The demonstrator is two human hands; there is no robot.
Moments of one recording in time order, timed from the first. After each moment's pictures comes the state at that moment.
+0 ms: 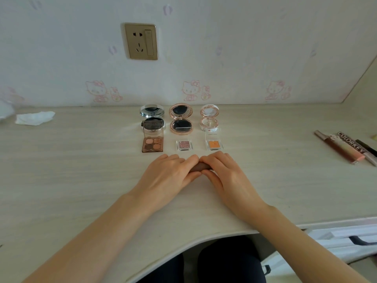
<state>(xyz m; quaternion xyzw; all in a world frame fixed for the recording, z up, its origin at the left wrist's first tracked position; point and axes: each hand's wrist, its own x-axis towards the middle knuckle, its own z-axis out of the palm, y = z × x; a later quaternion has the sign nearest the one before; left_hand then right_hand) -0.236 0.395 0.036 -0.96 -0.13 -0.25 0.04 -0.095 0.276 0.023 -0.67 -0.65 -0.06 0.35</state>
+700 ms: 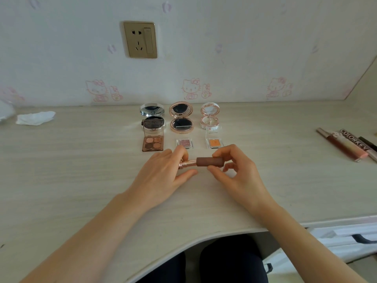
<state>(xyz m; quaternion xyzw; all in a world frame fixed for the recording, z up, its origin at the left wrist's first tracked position) -0.246 0.397 0.040 -0.94 -0.21 -0.24 -0.10 -0.092 0.267 0.036 -0.66 -0.50 0.12 0.54</state>
